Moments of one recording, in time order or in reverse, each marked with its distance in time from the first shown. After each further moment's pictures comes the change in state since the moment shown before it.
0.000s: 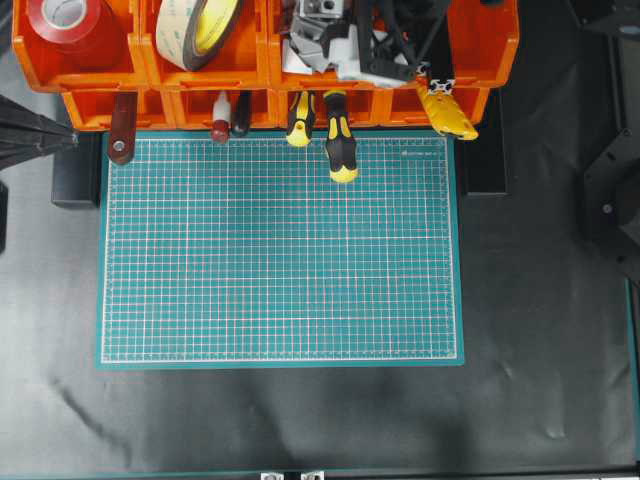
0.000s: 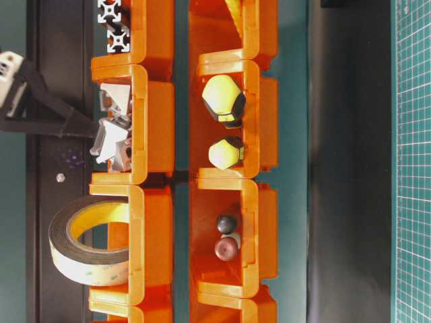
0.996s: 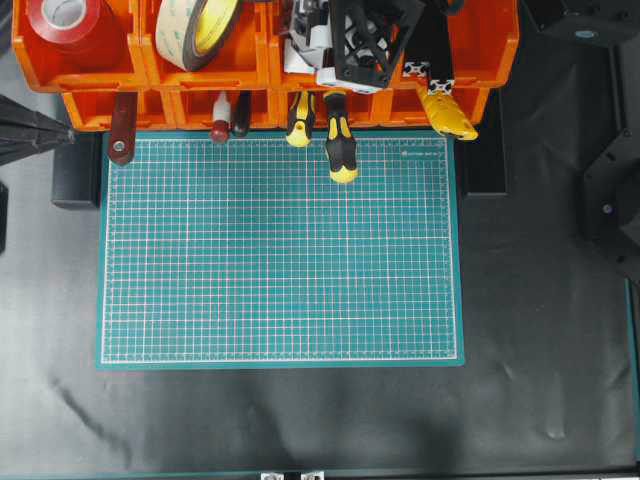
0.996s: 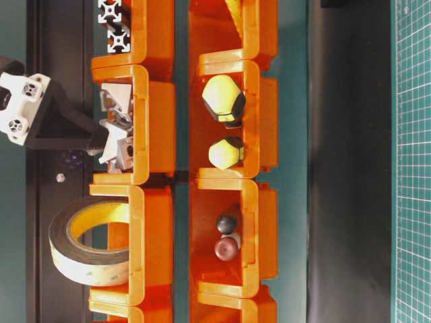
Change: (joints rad) left arm 0.006 -0.014 0.000 0.000 0.000 0.000; right arm -0.002 0.057 -0.005 0.003 -0.023 0.005
